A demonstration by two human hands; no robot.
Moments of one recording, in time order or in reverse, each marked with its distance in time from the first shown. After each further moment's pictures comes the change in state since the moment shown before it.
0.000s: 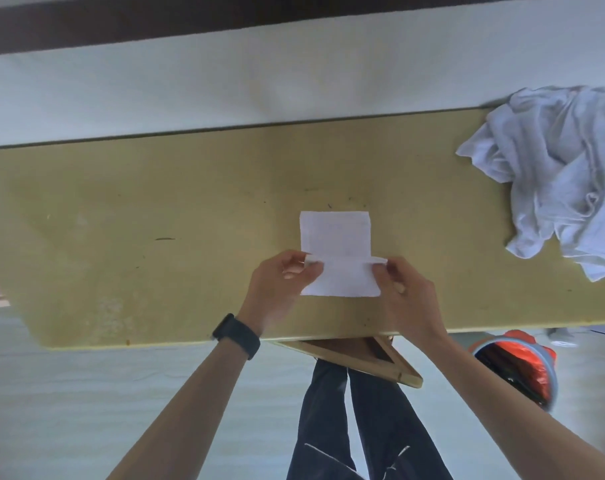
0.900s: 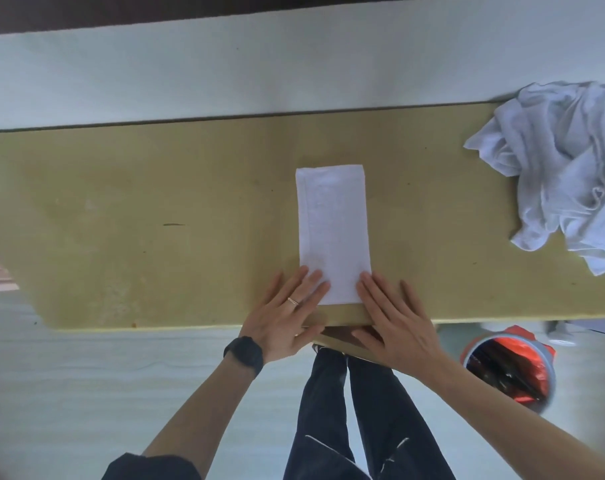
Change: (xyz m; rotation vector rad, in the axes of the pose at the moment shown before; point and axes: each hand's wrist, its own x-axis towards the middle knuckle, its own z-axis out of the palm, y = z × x) left_hand -0.025 -0.106 0.010 1.059 -0.029 0.807; right_hand -0.036 0.083 0.020 -0.893 -0.061 -0.708
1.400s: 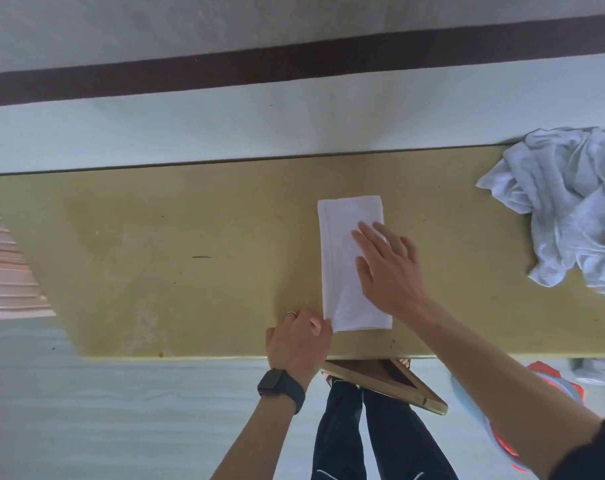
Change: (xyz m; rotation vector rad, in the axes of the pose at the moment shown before) left_hand 0.033 0.029 -0.051 -0.398 -0.107 -0.959; right_hand 0.148 -0.006 -0.043 0.051 -0.019 0.232
